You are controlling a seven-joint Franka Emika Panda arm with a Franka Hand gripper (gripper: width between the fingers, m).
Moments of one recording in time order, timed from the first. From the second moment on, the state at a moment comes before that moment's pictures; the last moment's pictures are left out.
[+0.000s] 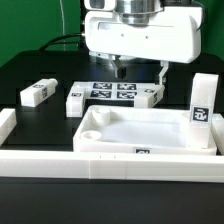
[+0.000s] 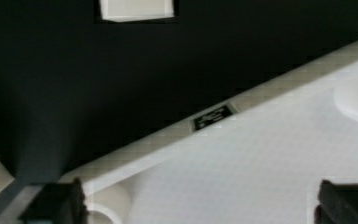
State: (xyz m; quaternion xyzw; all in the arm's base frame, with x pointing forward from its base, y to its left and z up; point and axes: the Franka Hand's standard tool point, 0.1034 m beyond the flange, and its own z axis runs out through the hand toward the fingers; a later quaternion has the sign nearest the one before) arm 0.488 0.010 0.080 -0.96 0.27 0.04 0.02
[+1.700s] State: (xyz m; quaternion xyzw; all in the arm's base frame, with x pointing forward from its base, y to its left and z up) arm 0.439 0.016 0.040 -0.90 0.23 0.37 0.09
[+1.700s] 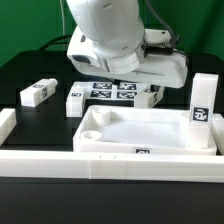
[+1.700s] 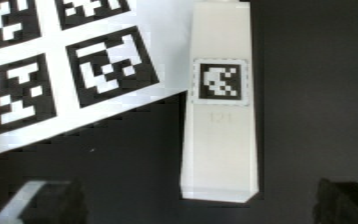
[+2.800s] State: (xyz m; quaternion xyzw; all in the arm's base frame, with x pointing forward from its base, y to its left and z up) arm 0.429 0.030 0.024 -0.90 0.21 0.36 0.12
